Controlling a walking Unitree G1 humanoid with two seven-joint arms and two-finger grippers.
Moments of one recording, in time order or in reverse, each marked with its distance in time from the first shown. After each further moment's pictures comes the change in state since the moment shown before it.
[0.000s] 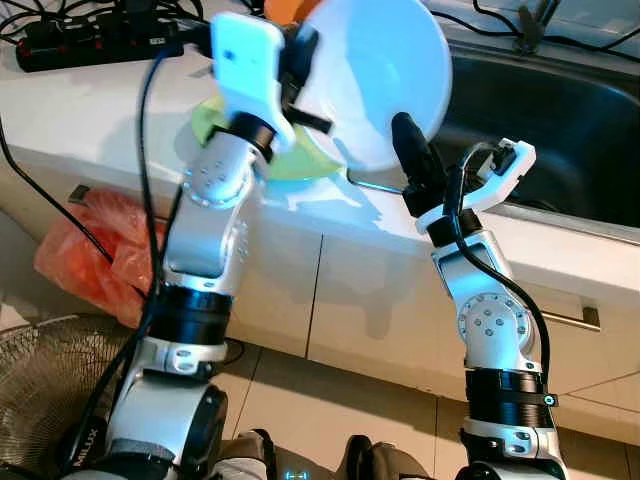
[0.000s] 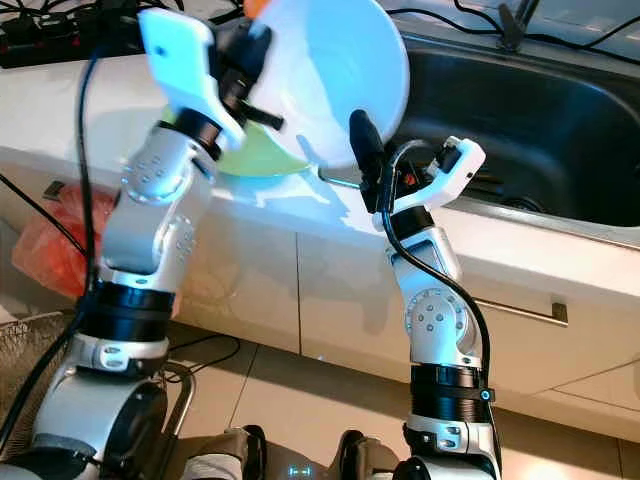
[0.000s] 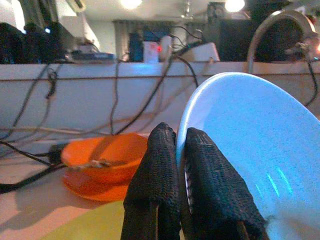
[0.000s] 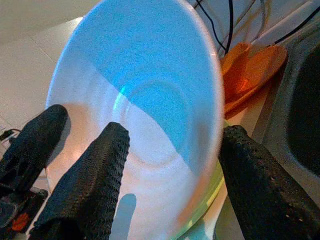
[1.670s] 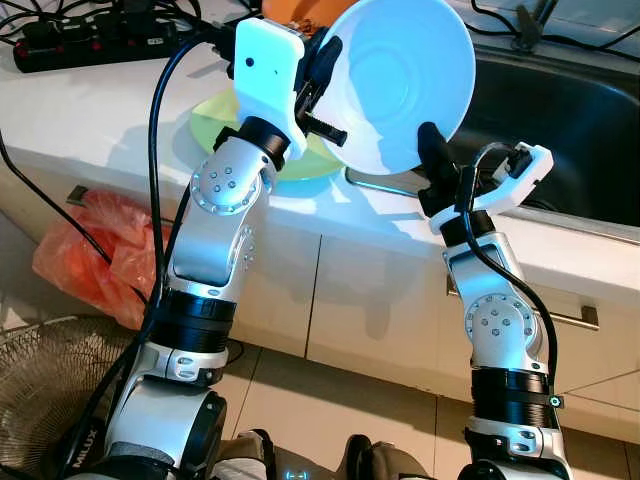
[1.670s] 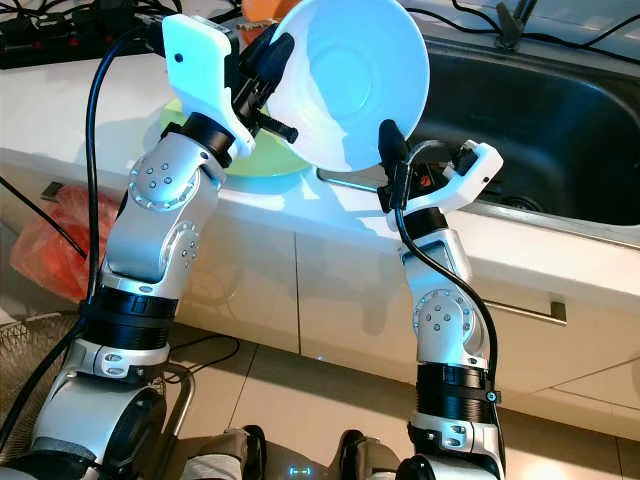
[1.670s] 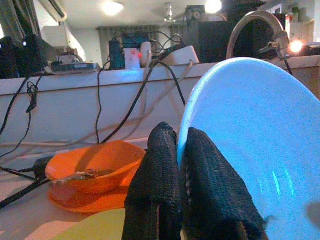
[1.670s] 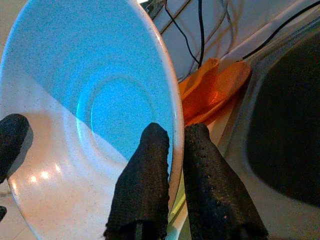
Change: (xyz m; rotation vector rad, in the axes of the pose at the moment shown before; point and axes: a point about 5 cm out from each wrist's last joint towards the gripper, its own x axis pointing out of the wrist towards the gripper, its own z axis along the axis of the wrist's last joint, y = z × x) left arm 0.000 -0.013 0.005 0.045 -0.022 -0.076; right arm -0.004 -0.011 0.007 -0.026 -0.037 -0.070
